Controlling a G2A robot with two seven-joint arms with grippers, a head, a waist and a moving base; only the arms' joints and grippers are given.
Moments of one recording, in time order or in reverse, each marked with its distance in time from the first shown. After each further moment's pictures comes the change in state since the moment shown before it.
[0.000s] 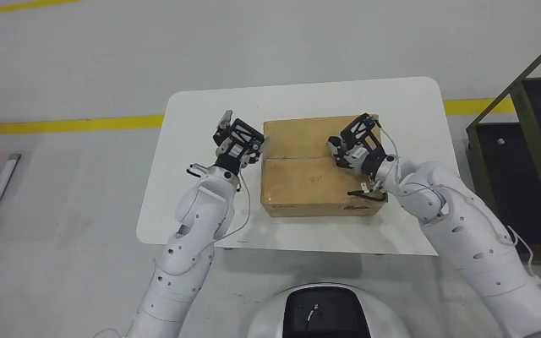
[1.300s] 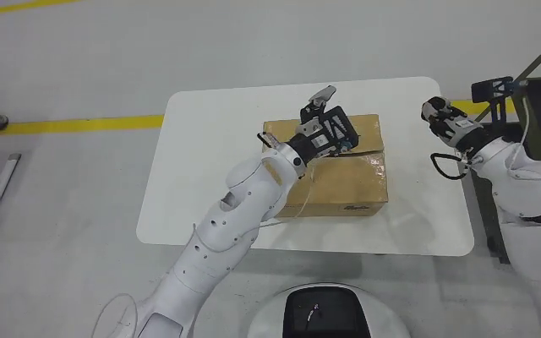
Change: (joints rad) left arm -0.269 -0.132 0.299 0.065 -0.068 -0.168 0.125; right arm -0.194 0.068 0.498 -0.173 0.245 0.101 0.109
